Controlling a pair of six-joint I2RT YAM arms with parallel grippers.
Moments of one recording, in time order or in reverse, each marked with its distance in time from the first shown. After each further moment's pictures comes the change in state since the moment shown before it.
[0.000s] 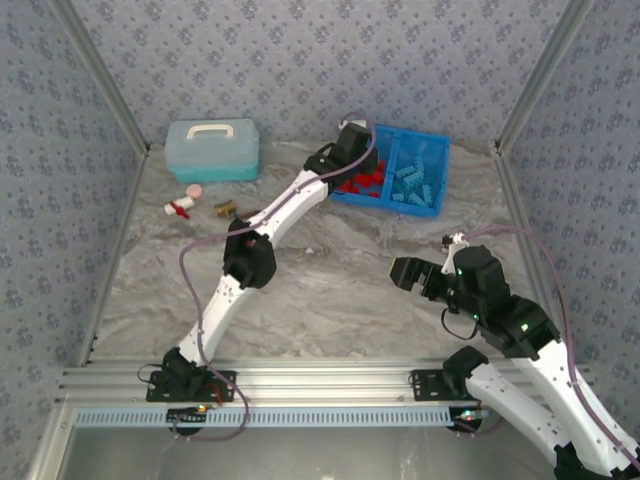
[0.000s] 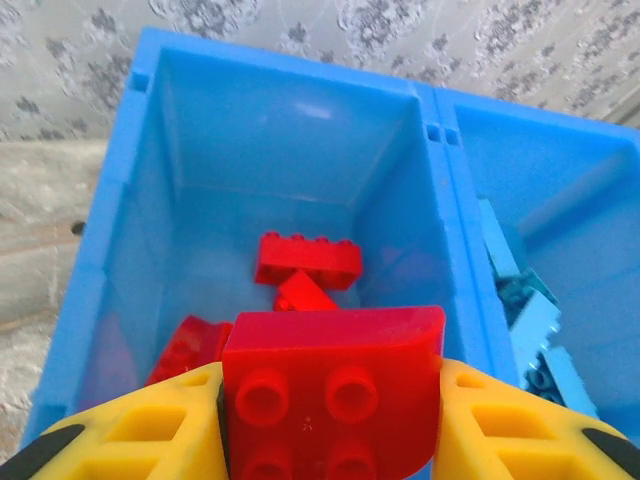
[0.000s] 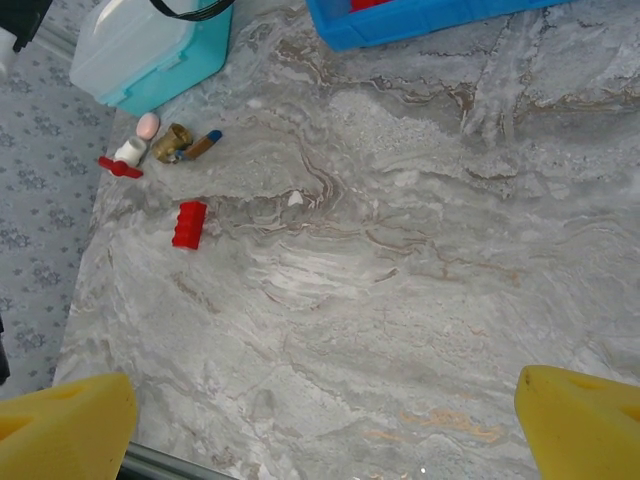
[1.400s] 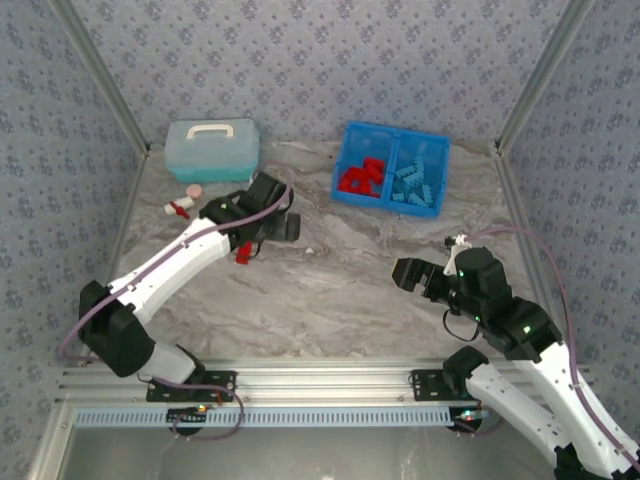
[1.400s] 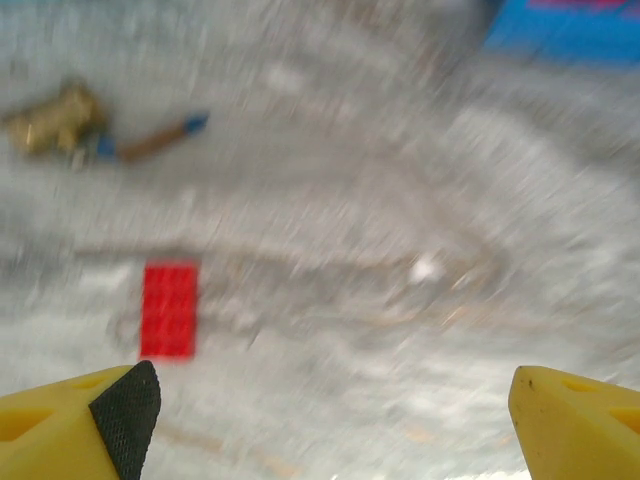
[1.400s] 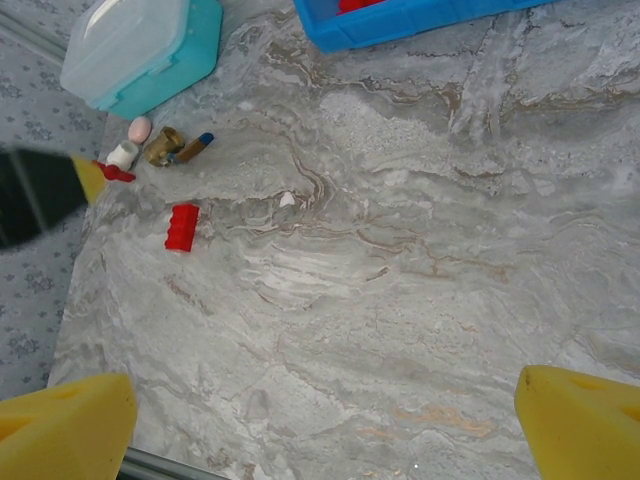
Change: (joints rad) left arm 0.048 -1.168 -1.370 -0.297 -0.073 -0.027; right arm 0.000 -0.012 -0.002 -0.014 0.016 0.009
